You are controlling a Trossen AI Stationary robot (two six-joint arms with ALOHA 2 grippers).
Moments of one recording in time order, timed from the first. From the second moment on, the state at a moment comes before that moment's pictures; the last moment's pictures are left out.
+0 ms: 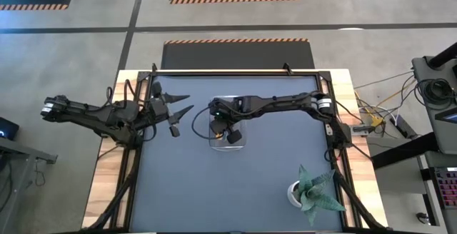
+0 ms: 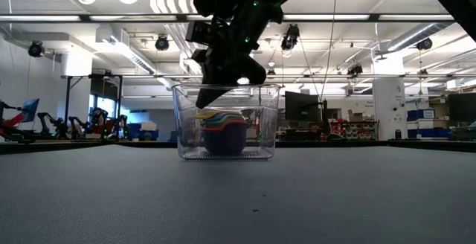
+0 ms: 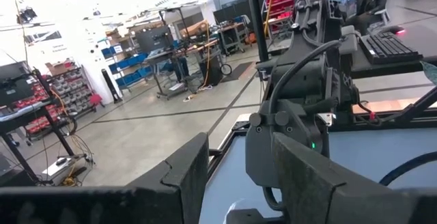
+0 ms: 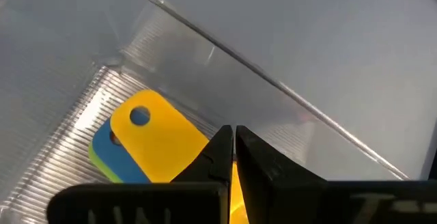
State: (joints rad) left arm -0.19 0.77 0.70 0.12 -0.62 0.29; right arm -0.10 2.10 1.75 -0.60 -0.05 -0.72
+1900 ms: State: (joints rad) left arm -0.04 1.43 1.20 -0.69 -0.29 0.06; right arm -0.10 1.42 1.24 -0.45 -0.05 -0.36
